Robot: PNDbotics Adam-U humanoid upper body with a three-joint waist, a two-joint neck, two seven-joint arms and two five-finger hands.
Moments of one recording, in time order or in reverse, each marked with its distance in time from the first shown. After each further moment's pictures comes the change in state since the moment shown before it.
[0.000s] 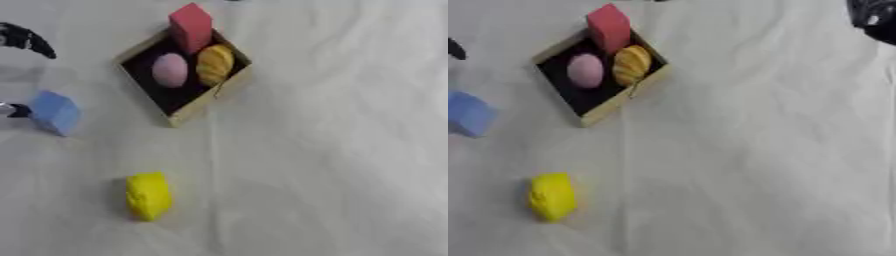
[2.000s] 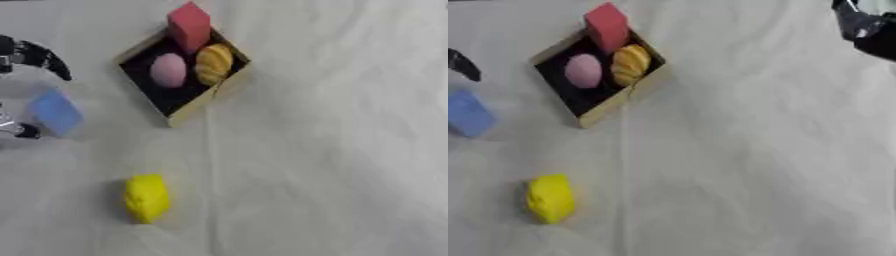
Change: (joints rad) left arm 0.072 0.058 -0.068 -0.123 0.032 0.041 -0.041; right arm 0.012 0.054 0.013 0.000 -0.033 0.059 0.008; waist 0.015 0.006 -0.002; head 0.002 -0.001
